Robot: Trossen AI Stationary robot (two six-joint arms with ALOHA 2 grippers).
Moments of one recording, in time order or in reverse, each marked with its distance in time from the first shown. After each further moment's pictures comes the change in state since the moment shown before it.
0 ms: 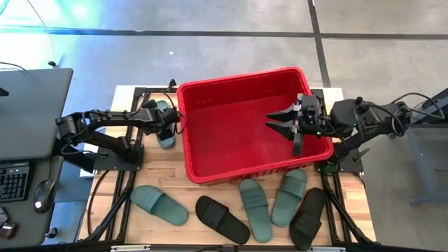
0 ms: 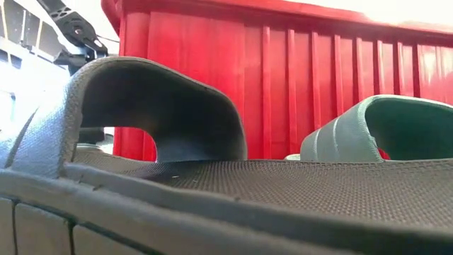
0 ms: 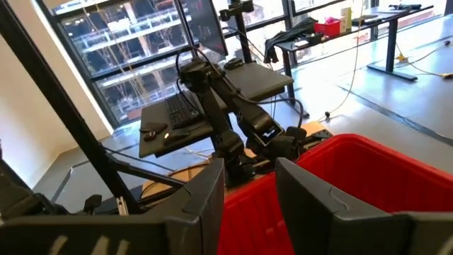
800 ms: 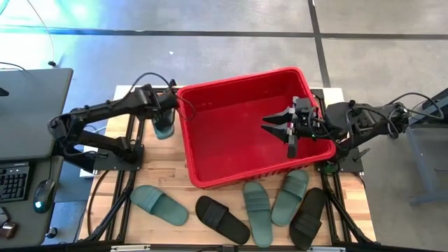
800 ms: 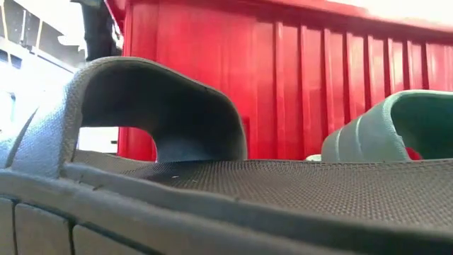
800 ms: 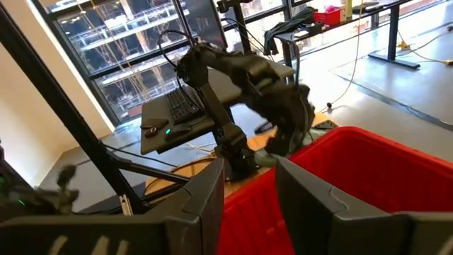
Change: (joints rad) left arm -0.036 -0.080 0.494 -0.593 0.013 -0.059; right arm 0.001 0.030 0.000 0.007 -0.003 0.043
